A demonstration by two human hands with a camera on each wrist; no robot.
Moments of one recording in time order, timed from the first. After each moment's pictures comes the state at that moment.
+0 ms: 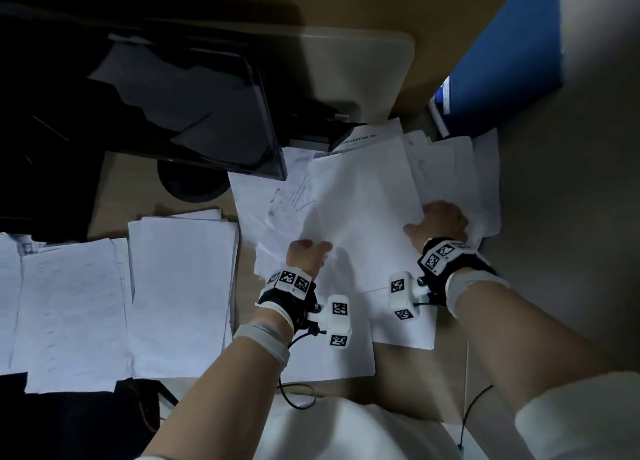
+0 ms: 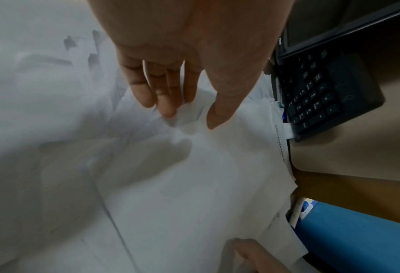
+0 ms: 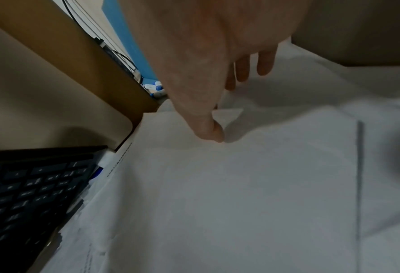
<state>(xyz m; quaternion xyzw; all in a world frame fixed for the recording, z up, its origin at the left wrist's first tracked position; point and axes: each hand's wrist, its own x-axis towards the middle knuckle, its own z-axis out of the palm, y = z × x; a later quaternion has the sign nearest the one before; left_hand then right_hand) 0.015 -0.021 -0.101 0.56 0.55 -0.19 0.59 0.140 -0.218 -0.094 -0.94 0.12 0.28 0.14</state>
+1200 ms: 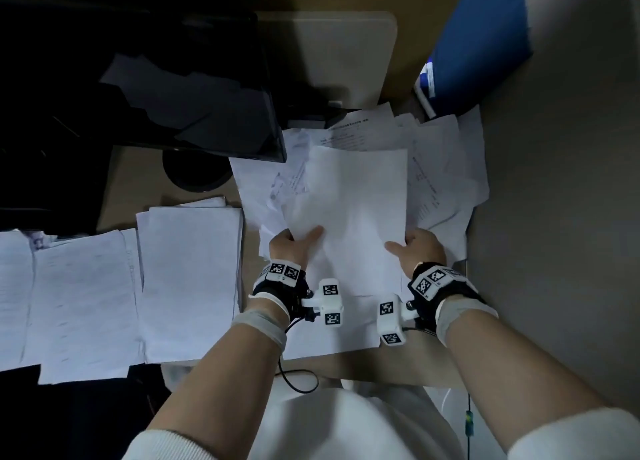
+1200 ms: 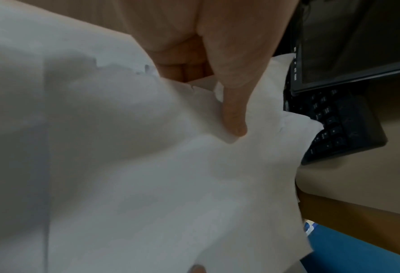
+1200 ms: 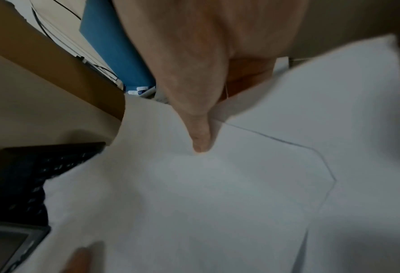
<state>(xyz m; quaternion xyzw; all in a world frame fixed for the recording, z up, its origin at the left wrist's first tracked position) -0.036 -0.010 -0.075 0.62 0.55 -0.12 0.55 0.034 -0.228 -0.077 -0.89 0.13 0.31 0.30</state>
